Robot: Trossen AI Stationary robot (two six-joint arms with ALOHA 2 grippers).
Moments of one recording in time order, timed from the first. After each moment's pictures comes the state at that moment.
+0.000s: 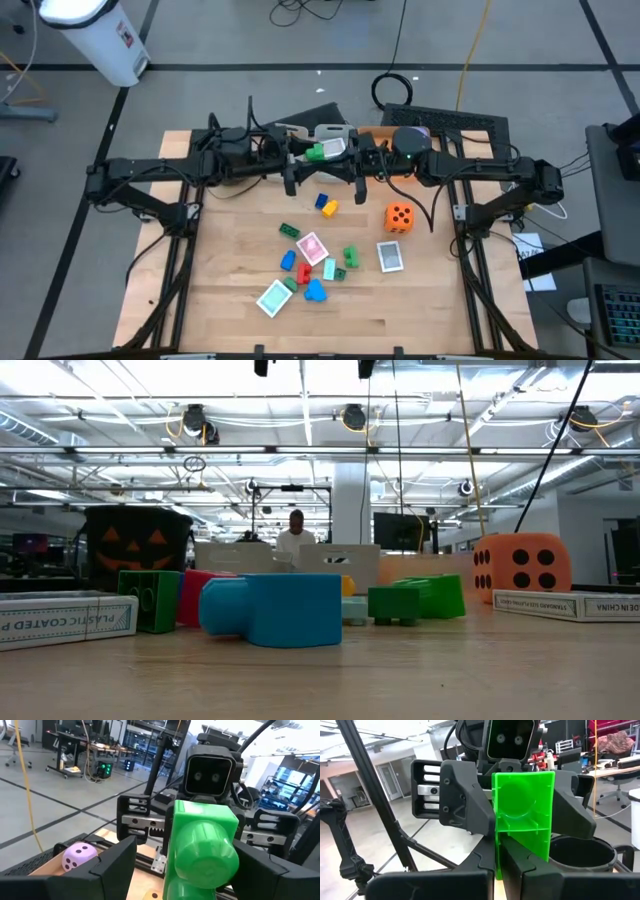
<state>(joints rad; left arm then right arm) 0.13 1.31 1.17 0.19 -0.03 -0.30 -0.16 1.39 1.19 0.30 -0.24 0.25</state>
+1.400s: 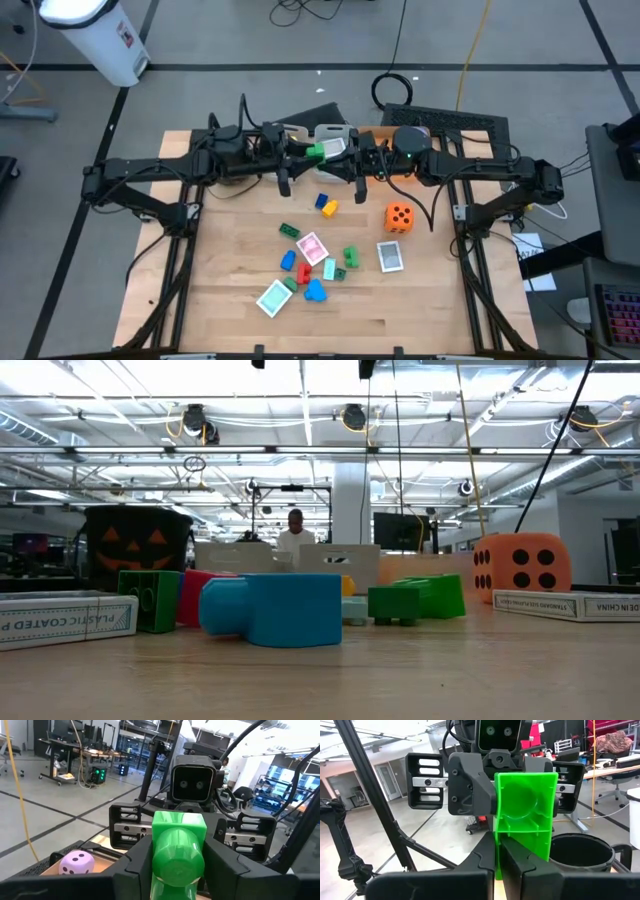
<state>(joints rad) 0.13 1.29 1.17 0.18 0.01 -0.26 -0.16 1.39 1.19 0.30 -0.24 0.25</state>
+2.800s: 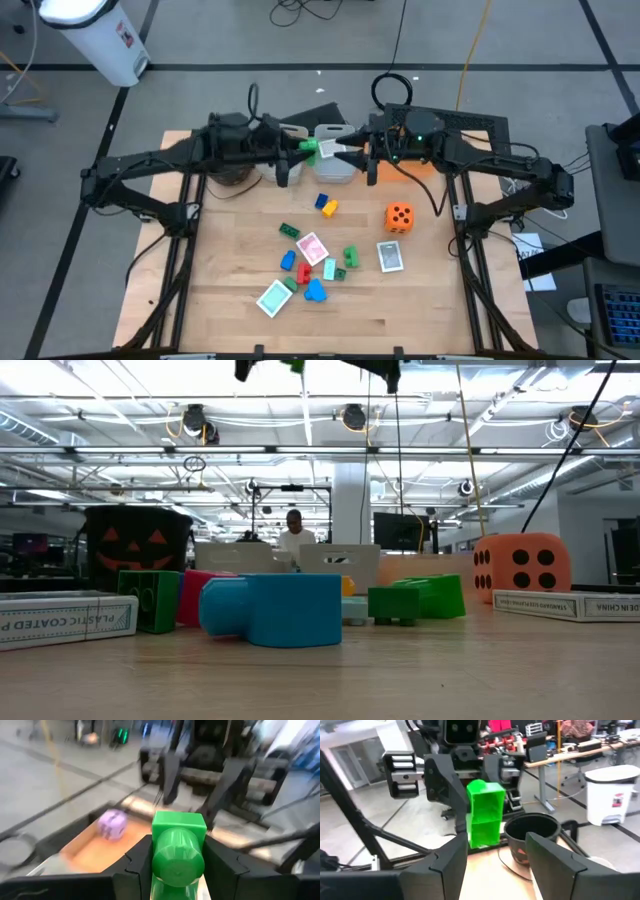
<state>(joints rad) 0.22 1.27 1.31 -0.23 0.01 -0.23 -0.30 1.28 1.19 0.05 -0.24 0.20</state>
